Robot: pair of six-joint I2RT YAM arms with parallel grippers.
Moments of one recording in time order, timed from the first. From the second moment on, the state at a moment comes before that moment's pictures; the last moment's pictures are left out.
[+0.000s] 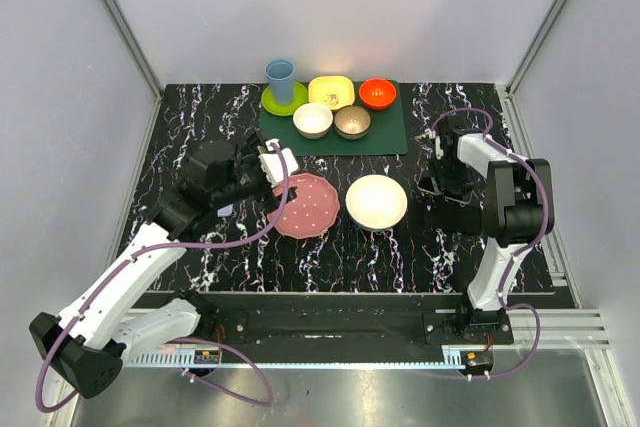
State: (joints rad) left arm -0.57 0.97 1.00 -0.39 0.28 0.57; right arm 0.06 1.91 1.28 -0.73 0.19 -0.13
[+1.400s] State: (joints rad) left arm -0.57 0.96 1.00 -0.39 0.28 0.56; right arm 0.06 1.99 1.36 -0.60 0.39 -0.25
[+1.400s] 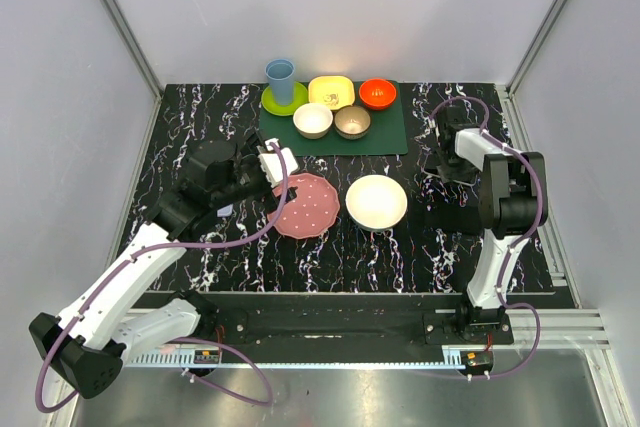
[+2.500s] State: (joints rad) left arm -0.57 0.96 1.00 -0.39 0.28 0.55; right arm 0.03 2.11 1.52 -0.59 0.47 -0.28
